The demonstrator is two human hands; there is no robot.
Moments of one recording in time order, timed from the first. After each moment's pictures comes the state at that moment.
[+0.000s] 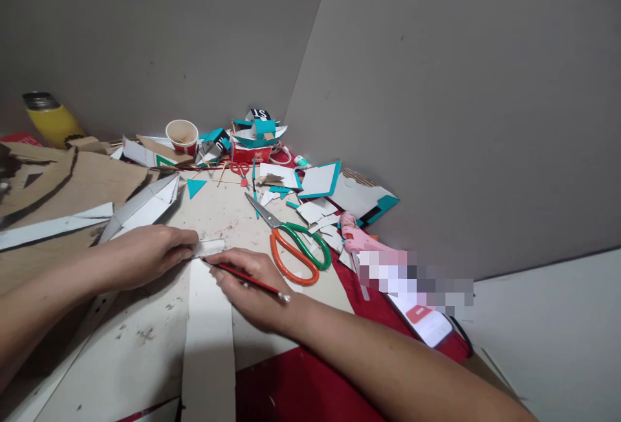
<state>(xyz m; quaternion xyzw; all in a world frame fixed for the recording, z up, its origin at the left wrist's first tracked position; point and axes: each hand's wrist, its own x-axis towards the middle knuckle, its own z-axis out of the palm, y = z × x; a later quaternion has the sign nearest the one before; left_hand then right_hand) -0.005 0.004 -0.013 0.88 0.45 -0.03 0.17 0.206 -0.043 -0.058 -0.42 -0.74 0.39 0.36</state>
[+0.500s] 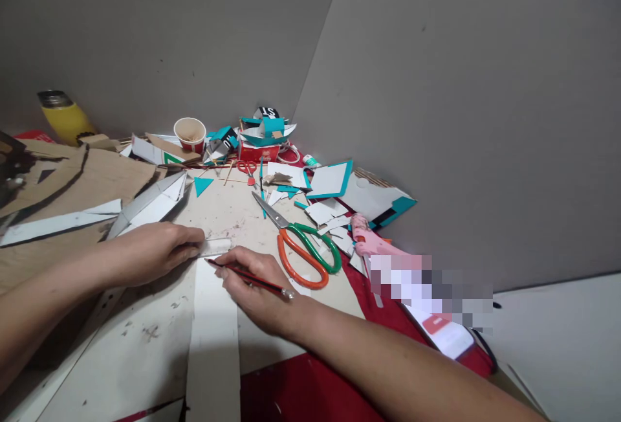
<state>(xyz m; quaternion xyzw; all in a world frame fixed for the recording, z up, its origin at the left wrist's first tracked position) -0.004 0.004 -0.015 0.88 0.45 -0.03 0.17 0.203 -0.043 -0.067 -0.46 -0.70 0.42 0.34</state>
